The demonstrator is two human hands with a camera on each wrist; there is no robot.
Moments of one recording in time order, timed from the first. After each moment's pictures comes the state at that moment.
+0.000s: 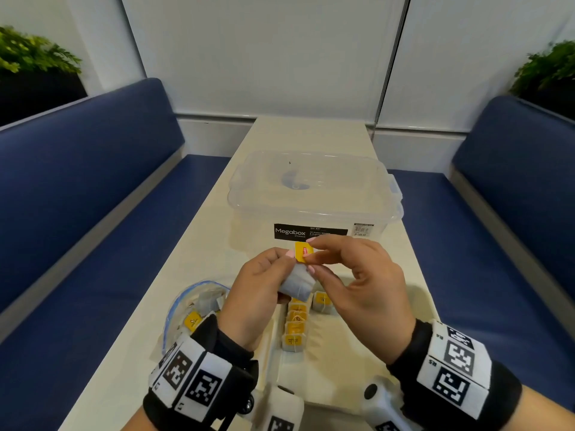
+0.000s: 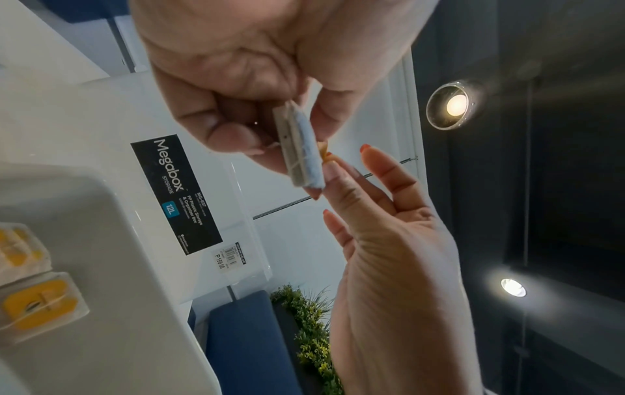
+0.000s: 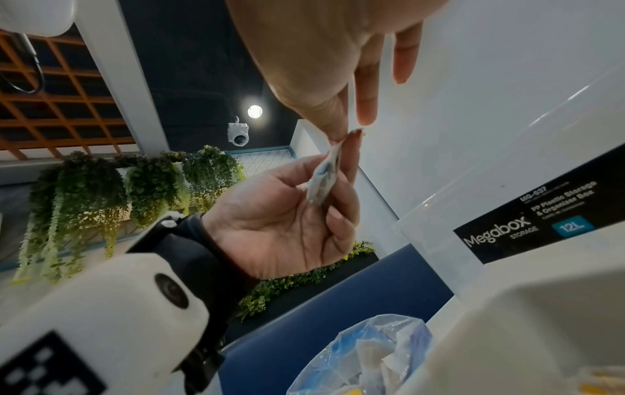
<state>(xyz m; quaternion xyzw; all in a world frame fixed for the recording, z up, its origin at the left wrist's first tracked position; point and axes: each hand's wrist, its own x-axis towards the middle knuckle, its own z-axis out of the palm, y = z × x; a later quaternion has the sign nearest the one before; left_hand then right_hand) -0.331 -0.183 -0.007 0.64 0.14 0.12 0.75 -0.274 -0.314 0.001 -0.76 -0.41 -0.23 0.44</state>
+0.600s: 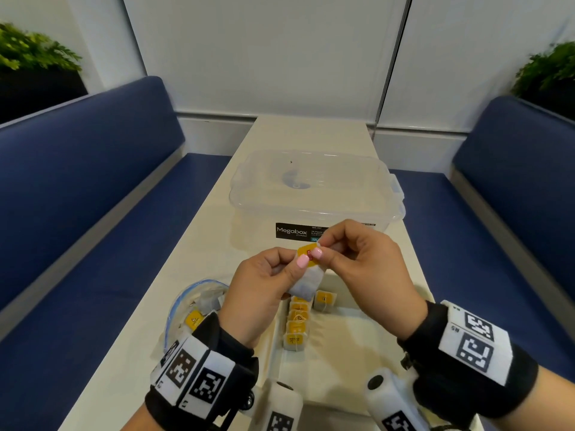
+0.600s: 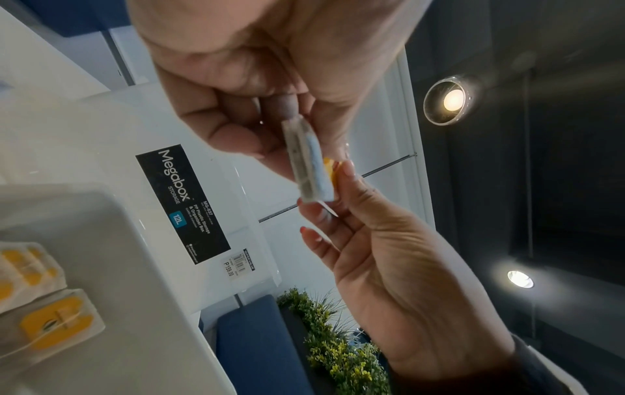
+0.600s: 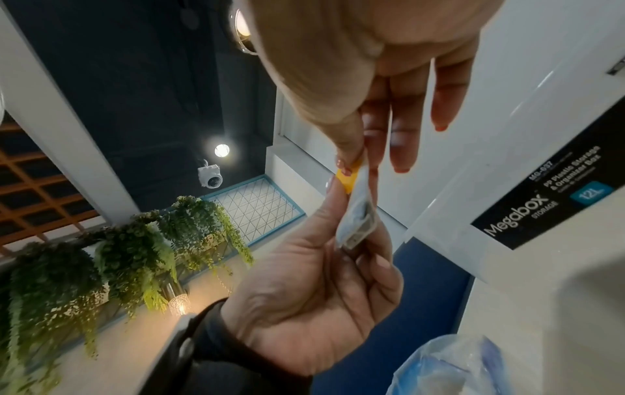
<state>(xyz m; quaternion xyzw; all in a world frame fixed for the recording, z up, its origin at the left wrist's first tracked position) -0.329 -0.179 -0.012 0.65 0.11 0.14 0.74 -0.257 -0.310 0.011 -0.78 -0.30 0.01 0.55</state>
